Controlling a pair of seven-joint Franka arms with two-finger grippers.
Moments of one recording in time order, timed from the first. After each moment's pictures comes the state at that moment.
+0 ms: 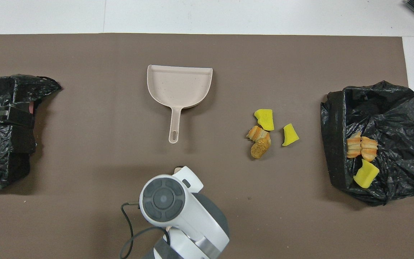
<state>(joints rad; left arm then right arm) -0.04 0.00 -0.01 -1.63 0.01 1.59 0.07 0.81 0.16 0.15 -2.12 0.21 2.25 0.92</state>
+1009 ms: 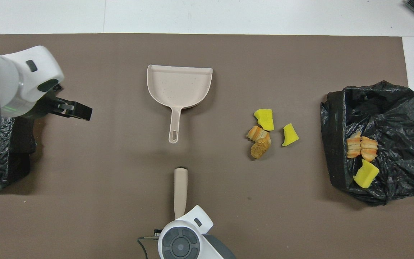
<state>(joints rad) -0.21 0.08 -0.05 -1.63 -0.03 1.76 0.03 0.85 0.12 0.15 -2.18 0.25 2.29 0.93</state>
